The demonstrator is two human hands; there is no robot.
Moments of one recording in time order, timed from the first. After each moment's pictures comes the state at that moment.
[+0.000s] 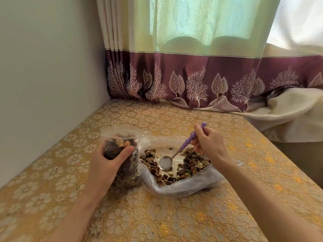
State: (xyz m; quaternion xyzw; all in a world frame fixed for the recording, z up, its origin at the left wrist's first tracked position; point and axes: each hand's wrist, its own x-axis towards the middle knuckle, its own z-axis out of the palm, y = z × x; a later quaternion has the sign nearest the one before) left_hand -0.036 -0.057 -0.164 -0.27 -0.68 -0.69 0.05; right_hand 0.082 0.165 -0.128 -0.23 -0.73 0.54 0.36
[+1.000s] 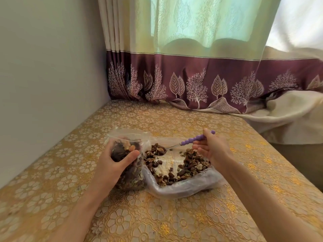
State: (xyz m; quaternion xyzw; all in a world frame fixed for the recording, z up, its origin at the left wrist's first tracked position) left_hand -0.034 -0.056 -0.164 -0.29 -0.69 -0.66 -0.02; right_hand 0.091 0.159 -0.114 -0.30 -0.56 0.71 0.31
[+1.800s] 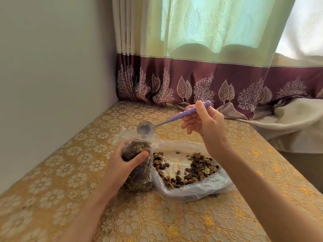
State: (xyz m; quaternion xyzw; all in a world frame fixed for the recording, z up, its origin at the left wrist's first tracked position) left_hand -0.034 -0.059 -0.158 -0.30 -0.70 -0.65 -0.05; right_hand 0.068 0.119 -0.066 -0.03 -0.66 0.64 0.40
